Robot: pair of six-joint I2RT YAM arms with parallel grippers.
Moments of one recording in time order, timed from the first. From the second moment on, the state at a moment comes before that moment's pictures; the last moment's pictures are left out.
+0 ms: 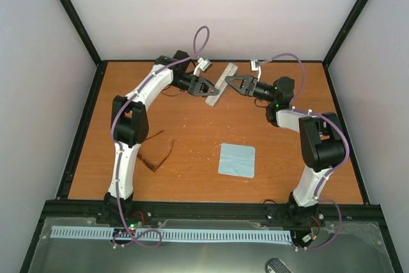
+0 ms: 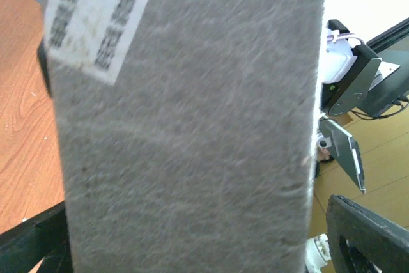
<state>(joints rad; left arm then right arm) -0.39 2.27 2.10 -1.22 1.54 0.47 0.22 1.81 0.98 1.20 -1.08 1.20</state>
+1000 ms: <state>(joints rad) -0.33 2.29 2.16 -1.11 1.17 0.44 0.21 1.74 0.94 0.82 -1.06 1.00</state>
